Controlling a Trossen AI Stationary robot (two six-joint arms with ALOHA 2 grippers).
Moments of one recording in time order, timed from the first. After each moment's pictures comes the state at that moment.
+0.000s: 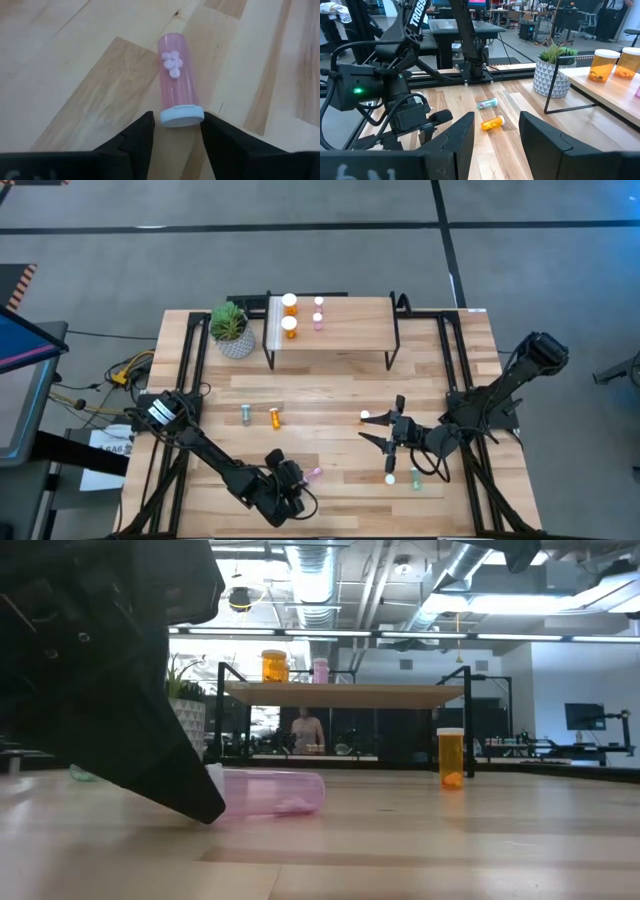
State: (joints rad) left arm -0.71 2.04 1.15 -0.26 -0.61 -1.07; right arm 0.65 1.28 0.66 0.45 0.89 0.16
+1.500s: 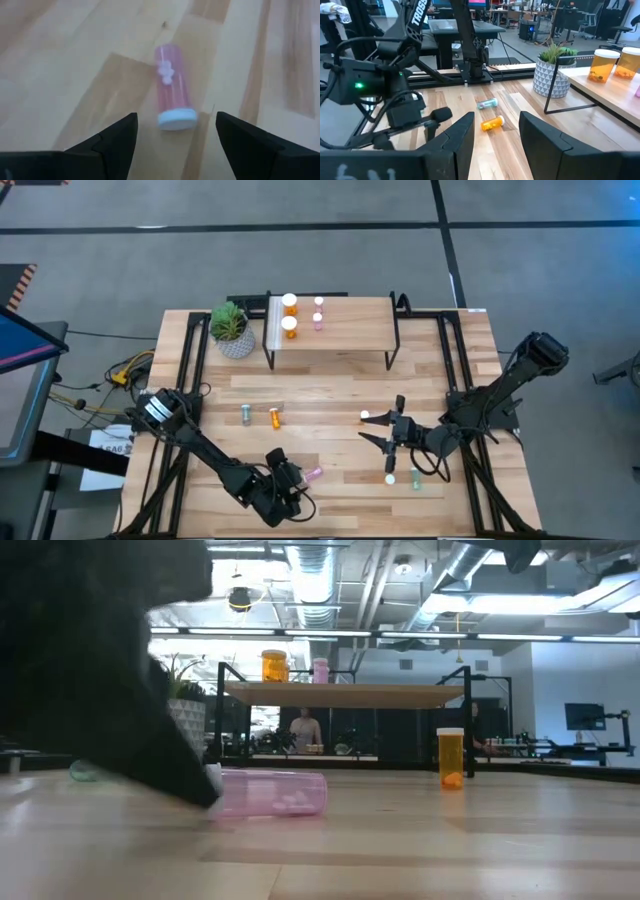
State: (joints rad) left arm -0.71 2.00 1.12 -0.18 -0.65 -0.92; right arm 0.65 1.28 0.66 0.45 0.89 0.16
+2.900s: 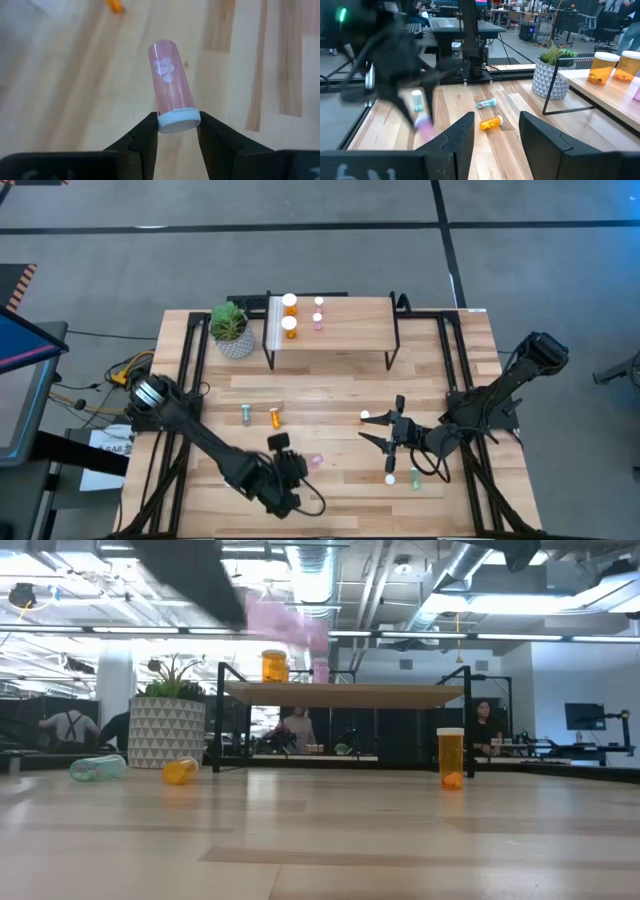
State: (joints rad) left arm -0.63 1.86 1.41 -0.74 -0.59 -0.69; right arm 0.65 1.28 0.66 0.45 0.89 0.13
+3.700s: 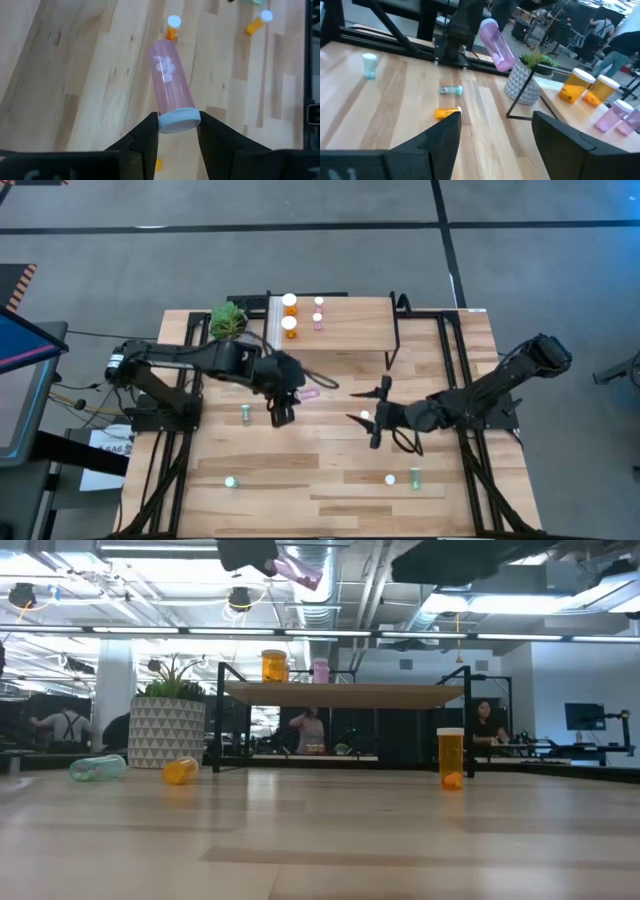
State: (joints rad) left arm -0.07 1.54 1.58 -1.04 -0.04 -0.28; right arm 0.40 1.28 0.66 0.41 0.68 -0.19
